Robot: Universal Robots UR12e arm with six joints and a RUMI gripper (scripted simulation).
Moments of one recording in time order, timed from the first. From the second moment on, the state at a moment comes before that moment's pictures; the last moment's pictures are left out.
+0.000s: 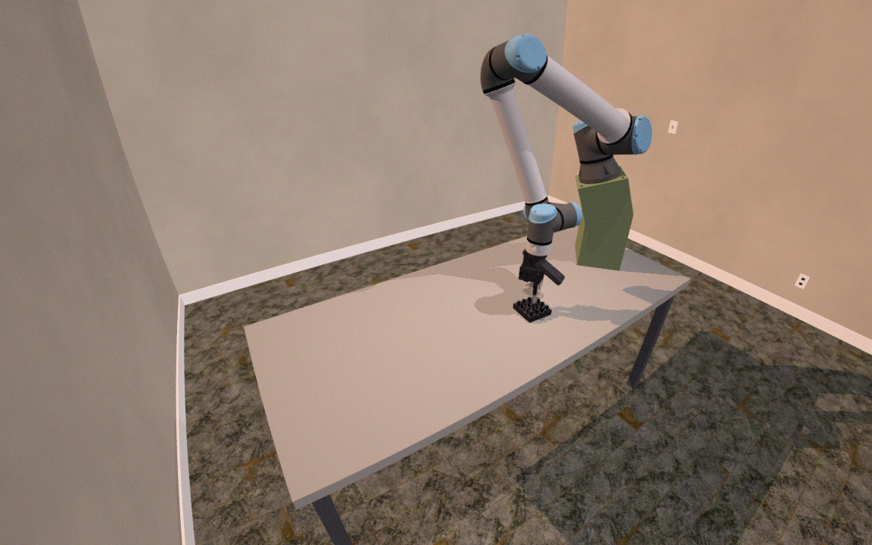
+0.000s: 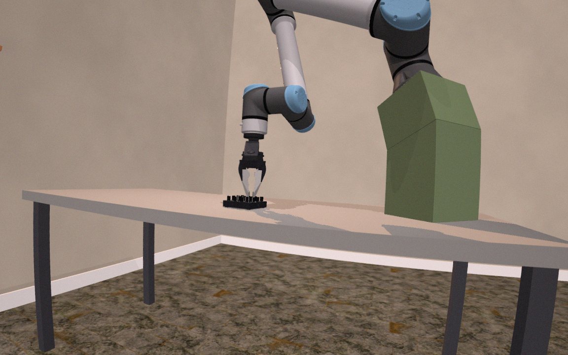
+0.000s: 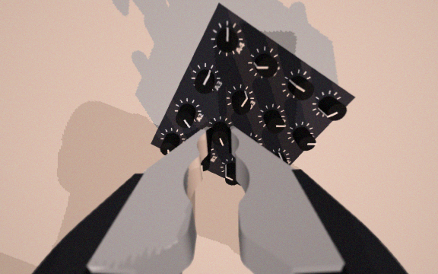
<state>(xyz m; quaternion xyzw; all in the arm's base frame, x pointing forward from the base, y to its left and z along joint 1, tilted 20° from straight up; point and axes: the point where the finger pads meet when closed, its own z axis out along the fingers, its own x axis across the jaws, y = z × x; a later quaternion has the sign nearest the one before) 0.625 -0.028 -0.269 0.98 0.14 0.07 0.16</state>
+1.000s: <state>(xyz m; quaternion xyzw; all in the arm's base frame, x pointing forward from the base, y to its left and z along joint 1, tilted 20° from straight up) 0.625 -0.028 -0.269 0.96 0.21 0.05 0.16</state>
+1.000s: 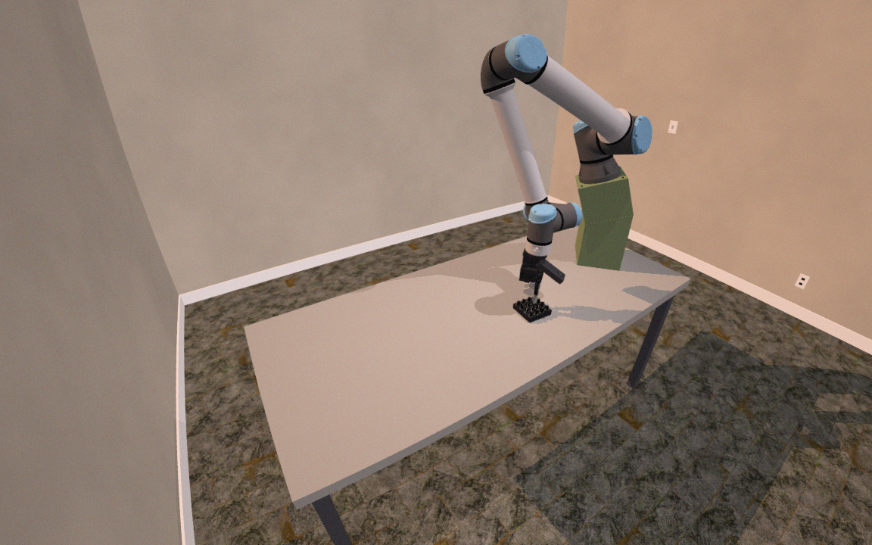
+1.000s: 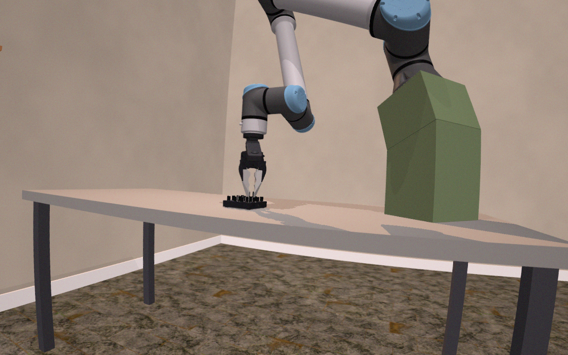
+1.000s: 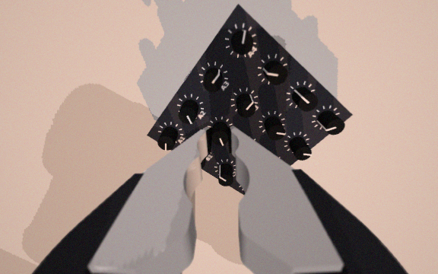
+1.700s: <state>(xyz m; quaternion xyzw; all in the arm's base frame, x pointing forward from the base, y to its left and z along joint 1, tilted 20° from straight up) 0.625 -0.028 -0.269 0.96 0.21 0.05 0.16</state>
